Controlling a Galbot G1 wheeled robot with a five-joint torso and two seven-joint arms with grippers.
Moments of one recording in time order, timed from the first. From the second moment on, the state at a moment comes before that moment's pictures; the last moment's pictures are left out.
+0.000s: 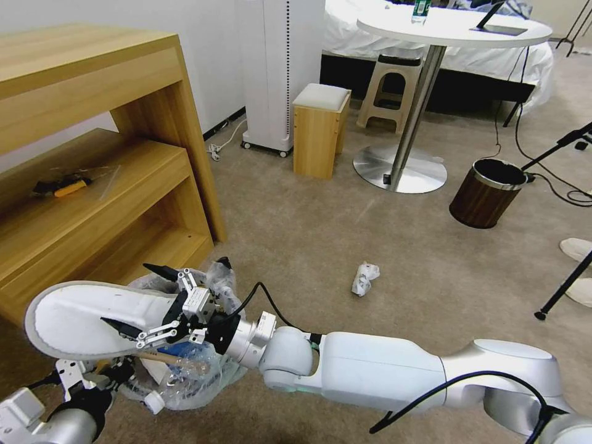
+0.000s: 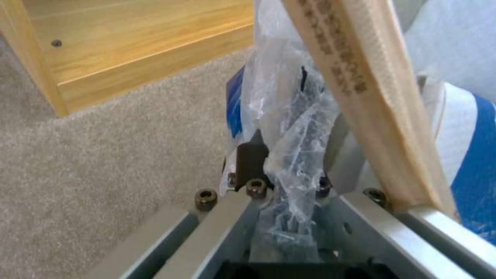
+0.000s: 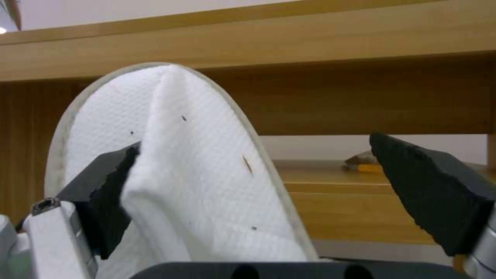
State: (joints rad) left arm 1.97 -1.24 -0.92 -2.48 -1.16 0.44 -0.49; right arm -0.30 1.25 -0.98 1.69 0.72 0.54 0.07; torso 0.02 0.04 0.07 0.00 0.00
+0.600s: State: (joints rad) left arm 1.98 -1.22 -0.89 -2.40 -1.16 0.44 -0.52; right arm -0.31 1.24 -0.96 1.66 0.72 0.54 0.07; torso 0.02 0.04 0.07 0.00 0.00
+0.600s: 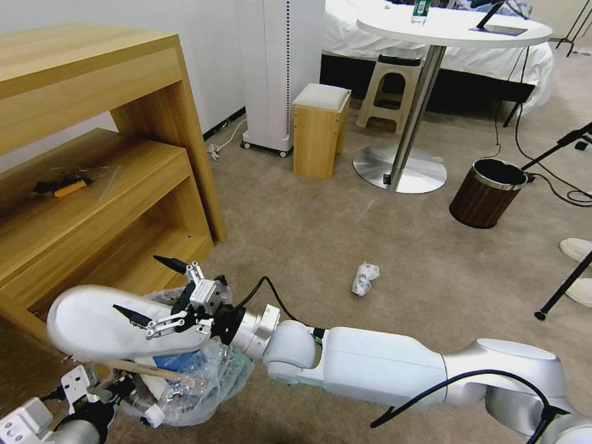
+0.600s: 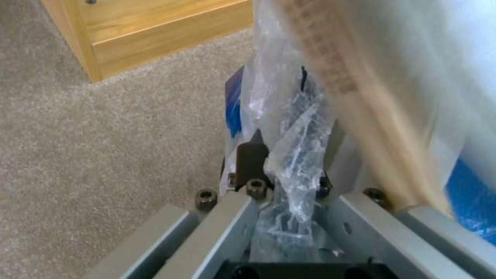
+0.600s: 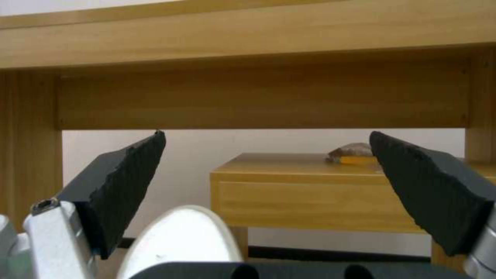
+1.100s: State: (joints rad) left arm 1.95 -1.19 -0.92 -2.37 -1.23 0.42 -0.57; right arm -0.31 1.23 -0.95 1.65 0.73 0.54 0.06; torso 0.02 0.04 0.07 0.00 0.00
